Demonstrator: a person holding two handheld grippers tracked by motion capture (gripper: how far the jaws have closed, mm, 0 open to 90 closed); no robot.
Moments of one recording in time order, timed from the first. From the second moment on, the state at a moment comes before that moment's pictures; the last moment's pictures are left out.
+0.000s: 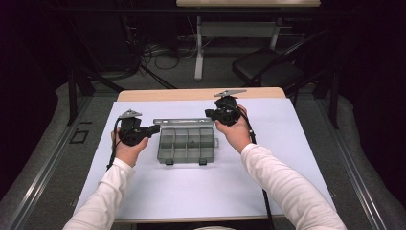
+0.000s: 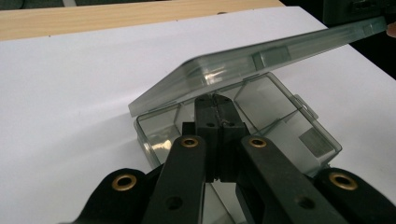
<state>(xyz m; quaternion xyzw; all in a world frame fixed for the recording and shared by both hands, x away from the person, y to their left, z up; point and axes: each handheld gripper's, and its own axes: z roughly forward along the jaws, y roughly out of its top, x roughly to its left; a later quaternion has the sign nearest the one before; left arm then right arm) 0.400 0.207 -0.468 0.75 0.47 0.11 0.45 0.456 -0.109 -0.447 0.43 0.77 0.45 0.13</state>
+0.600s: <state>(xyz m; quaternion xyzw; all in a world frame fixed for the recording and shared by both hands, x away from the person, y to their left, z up) 0.373 0.206 -0.495 0.76 0.46 0.10 0.45 0.433 -0.114 -0.471 0.42 0.78 0.45 0.10</state>
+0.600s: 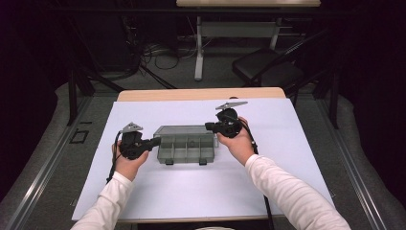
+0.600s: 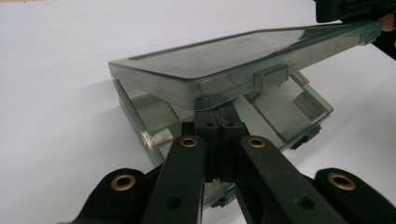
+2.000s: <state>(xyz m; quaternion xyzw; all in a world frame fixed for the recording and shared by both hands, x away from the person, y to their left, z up) 0.331 0.216 -0.526 0.77 0.46 0.07 0.43 0.413 -0.118 -0.522 0.43 0.79 0.44 0.04</state>
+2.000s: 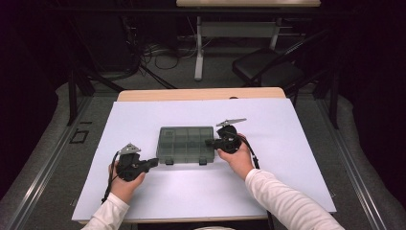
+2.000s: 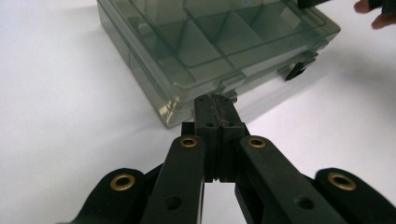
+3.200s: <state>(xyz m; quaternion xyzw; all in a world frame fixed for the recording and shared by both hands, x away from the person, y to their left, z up) 0.346 0.202 -0.518 0.77 0.43 0.09 0.45 0.385 -0.128 -0.515 0.40 0.79 0.46 0.08</state>
